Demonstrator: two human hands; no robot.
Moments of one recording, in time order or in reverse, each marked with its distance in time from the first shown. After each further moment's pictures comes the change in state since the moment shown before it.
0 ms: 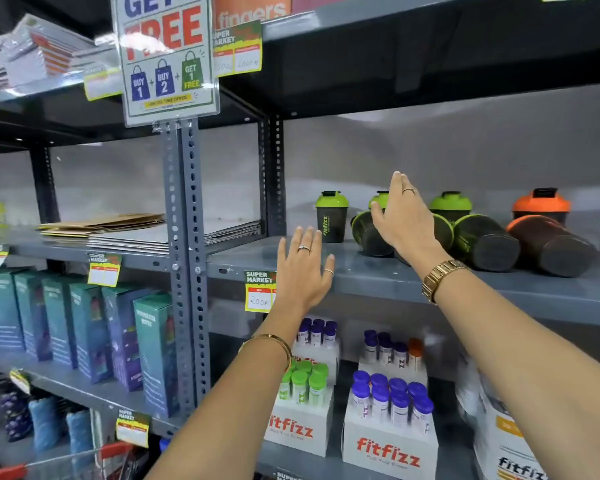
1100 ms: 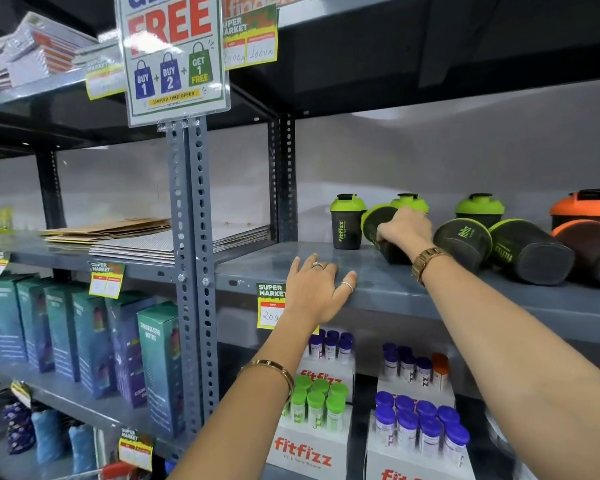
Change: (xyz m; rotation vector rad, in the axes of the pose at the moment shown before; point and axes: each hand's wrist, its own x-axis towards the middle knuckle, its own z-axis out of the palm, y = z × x) left_hand 0.009 -0.021 0.010 -0.048 -0.188 -0.010; right_hand 0.043 -0.014 0.056 0.050 -0.303 0.415
